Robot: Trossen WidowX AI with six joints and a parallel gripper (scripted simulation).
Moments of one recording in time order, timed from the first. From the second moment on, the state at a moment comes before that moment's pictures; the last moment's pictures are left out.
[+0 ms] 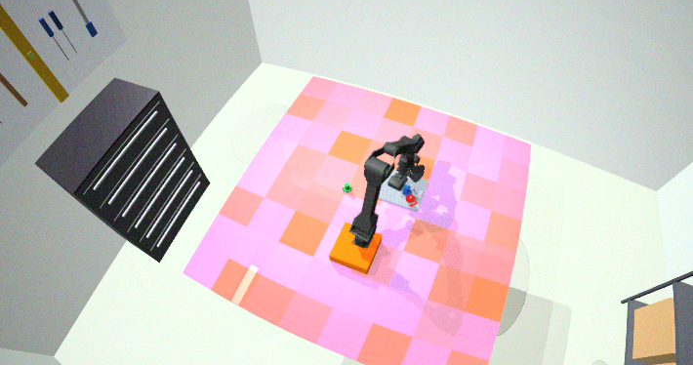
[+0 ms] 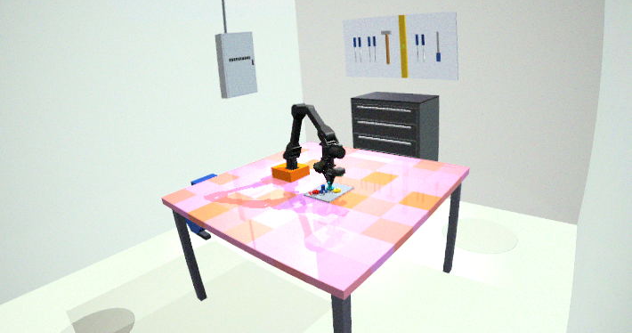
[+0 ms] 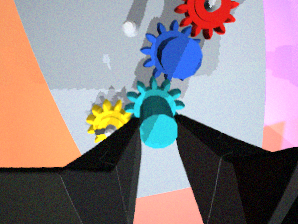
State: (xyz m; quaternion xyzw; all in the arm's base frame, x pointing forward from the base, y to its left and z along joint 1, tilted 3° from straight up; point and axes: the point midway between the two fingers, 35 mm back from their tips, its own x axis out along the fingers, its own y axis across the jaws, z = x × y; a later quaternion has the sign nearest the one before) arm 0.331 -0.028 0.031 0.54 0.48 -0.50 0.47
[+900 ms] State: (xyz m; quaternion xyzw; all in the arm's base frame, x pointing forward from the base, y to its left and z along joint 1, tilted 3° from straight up) arm 0.331 -0.028 0.029 0.46 0.55 -0.42 0.55
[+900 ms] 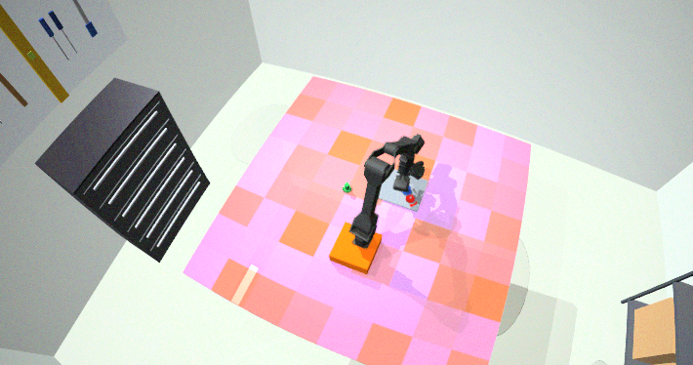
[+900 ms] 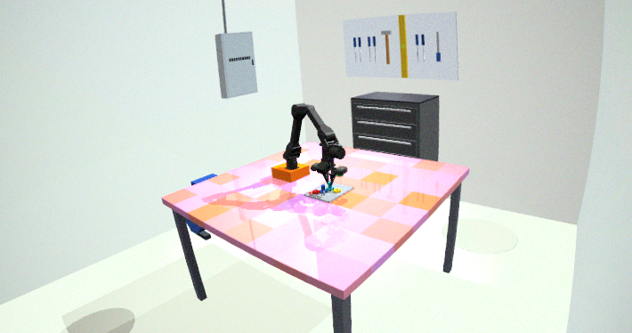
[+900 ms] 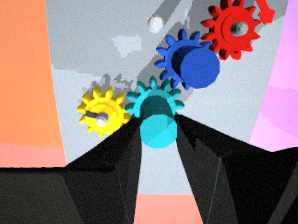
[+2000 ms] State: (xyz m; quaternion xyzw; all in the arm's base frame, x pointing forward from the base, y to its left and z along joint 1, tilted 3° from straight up) arm 0.332 -0.027 0.025 0.56 0.46 -0.52 0.45
